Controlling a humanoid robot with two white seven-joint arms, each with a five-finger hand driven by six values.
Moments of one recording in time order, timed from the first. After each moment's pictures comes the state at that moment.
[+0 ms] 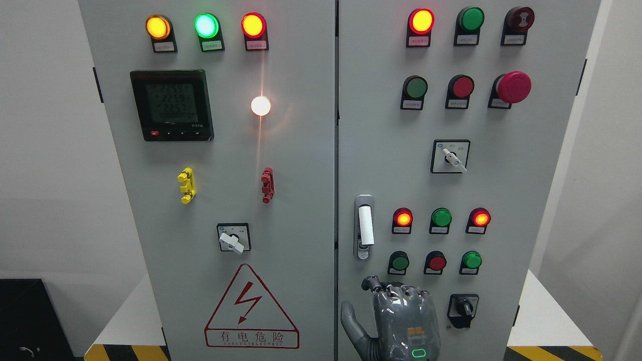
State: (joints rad) left arm -0.04 -0.11 -0.13 -0.05 0.14 -0.06 -0.06; right arm -0.23 0.14 0.33 -1.77 1.48 0.19 -0.17
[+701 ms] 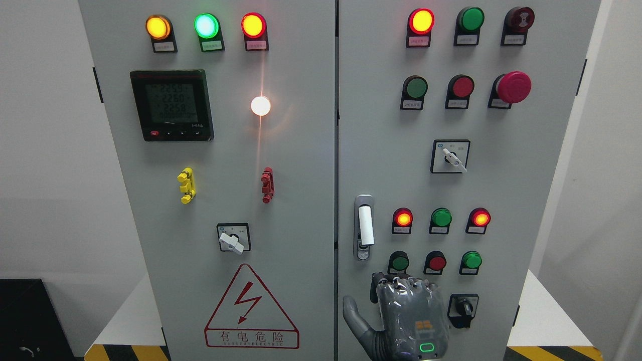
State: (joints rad) left arm -0.04 -0.11 -0.13 -0.05 0.14 -0.06 -0.06; right arm -0.25 0.13 0.32 -1.83 1.49 0.19 -0.13
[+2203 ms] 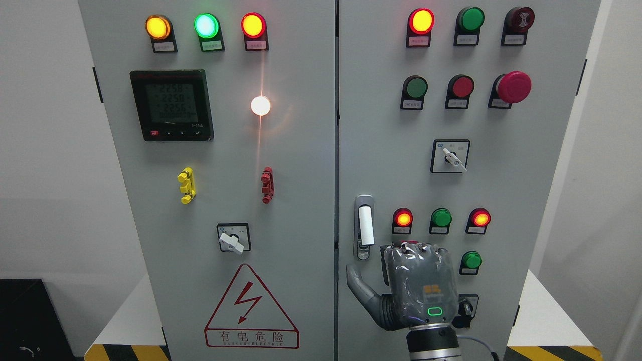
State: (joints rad) left arm -0.04 -0.11 -0.13 -0.05 0.14 -0.06 -0.06; right arm -0.36 0.13 0.29 -1.84 1.51 0.20 -0.06
